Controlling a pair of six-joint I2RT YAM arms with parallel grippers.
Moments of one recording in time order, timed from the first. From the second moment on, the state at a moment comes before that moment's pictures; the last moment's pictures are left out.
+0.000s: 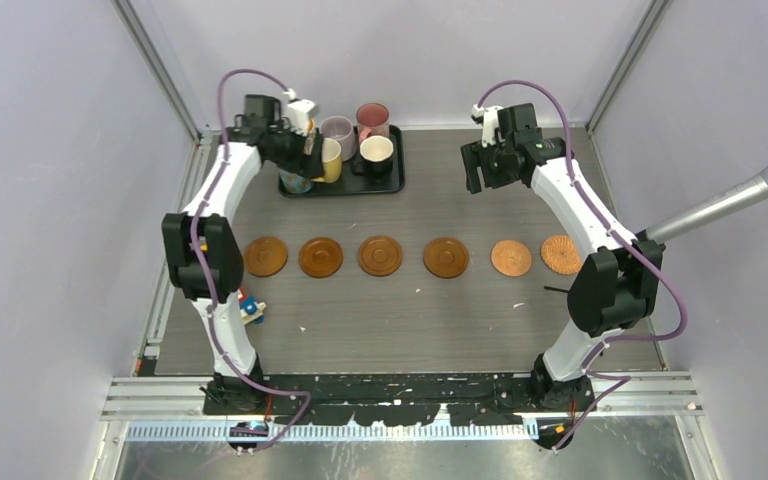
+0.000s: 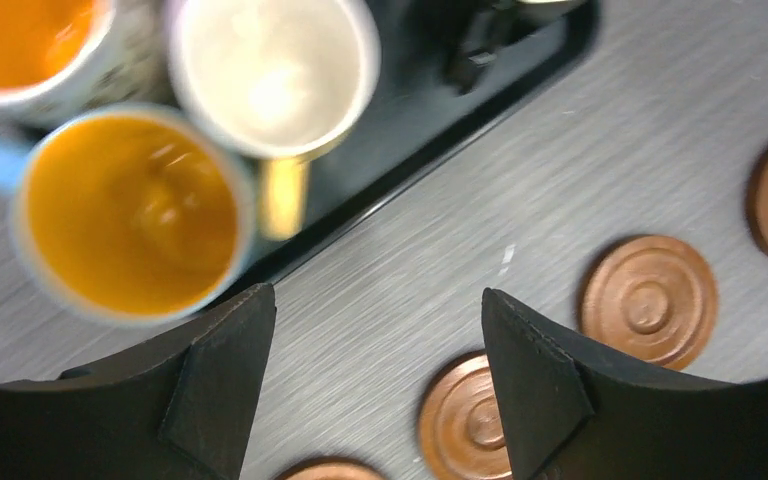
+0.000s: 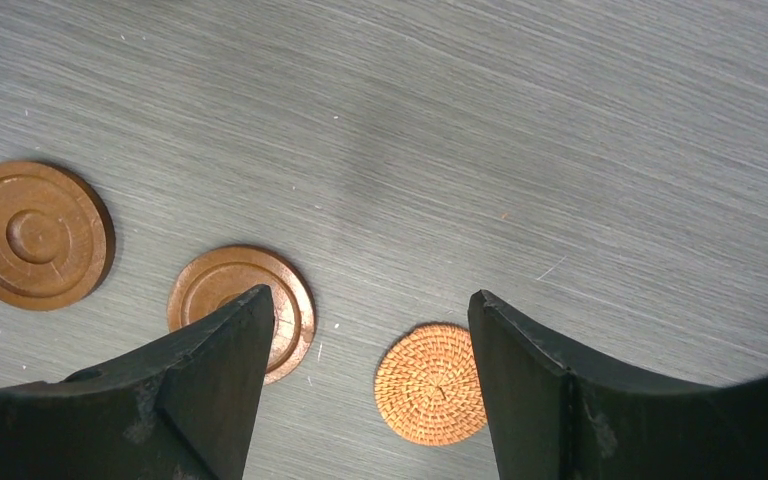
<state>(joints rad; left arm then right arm) -0.05 1.96 1.79 -0.68 0.44 0.27 0.23 1.69 1.57 -0.72 -0.07 -0.11</state>
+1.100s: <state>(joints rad) -0.33 2.31 2.11 -0.66 0.30 0.31 0.23 1.62 1.60 -0.79 -0.05 -0.01</state>
